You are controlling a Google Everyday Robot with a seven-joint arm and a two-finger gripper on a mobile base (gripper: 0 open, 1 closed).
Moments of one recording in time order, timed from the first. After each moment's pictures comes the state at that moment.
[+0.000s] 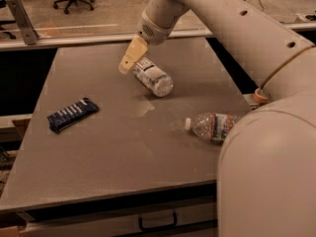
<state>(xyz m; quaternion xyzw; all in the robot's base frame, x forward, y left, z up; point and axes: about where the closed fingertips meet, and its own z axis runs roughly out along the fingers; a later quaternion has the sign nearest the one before) 0.708 0.031 0.901 -0.48 0.83 0.10 0.24</state>
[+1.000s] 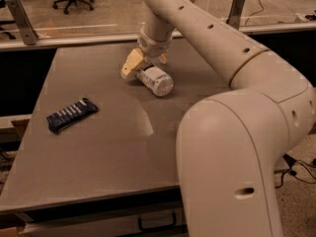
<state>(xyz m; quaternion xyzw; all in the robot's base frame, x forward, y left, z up) 0.753 0.026 0.830 -0.34 0.92 0.09 0.17</state>
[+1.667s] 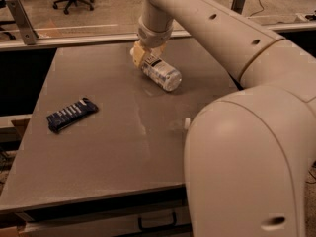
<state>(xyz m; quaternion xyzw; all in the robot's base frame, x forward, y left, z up) 0.748 0.015 0.874 -0.33 0.92 0.03 0.21</state>
